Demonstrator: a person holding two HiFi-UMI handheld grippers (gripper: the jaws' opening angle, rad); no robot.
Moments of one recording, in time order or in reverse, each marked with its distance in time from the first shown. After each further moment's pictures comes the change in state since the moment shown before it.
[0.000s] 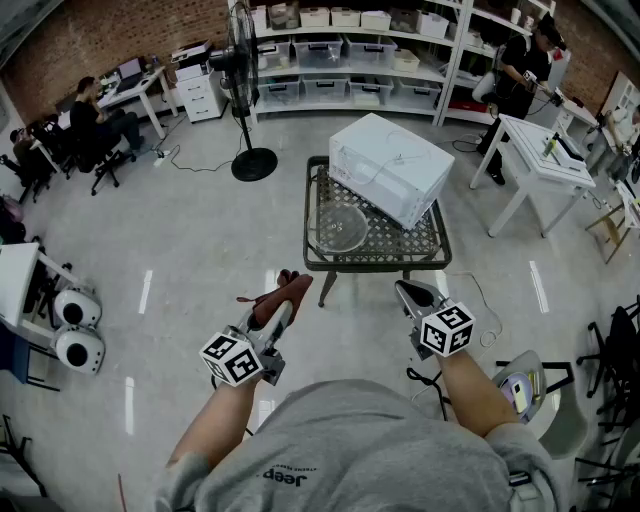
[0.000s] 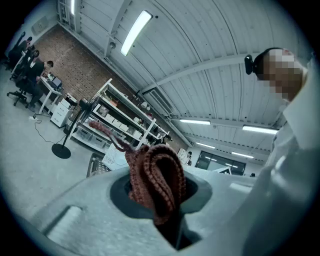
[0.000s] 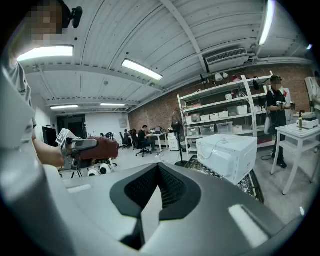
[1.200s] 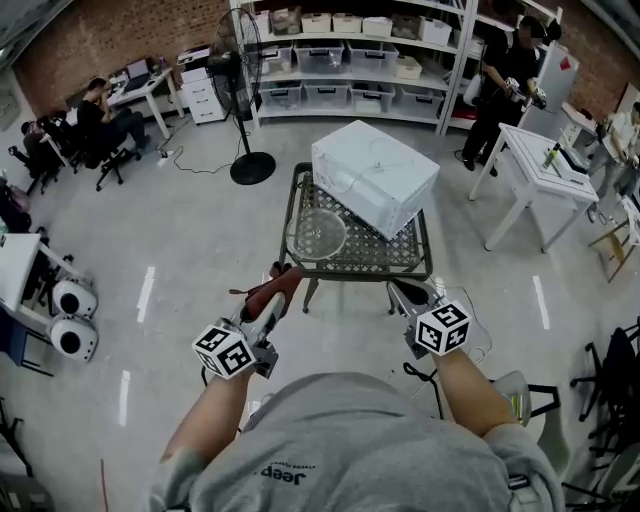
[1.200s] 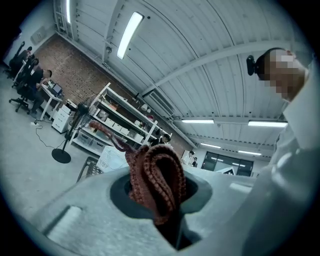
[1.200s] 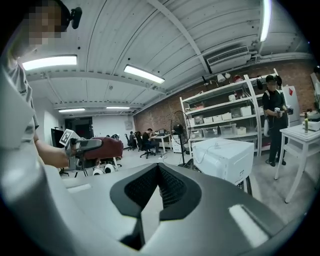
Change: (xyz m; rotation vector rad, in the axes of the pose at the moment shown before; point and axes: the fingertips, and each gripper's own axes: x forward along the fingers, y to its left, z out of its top) left arm 0.094 -0.060 -0.015 0.043 -0.041 0.061; right arm -0.051 -0.093 0.019 -0.012 -0.020 0.081
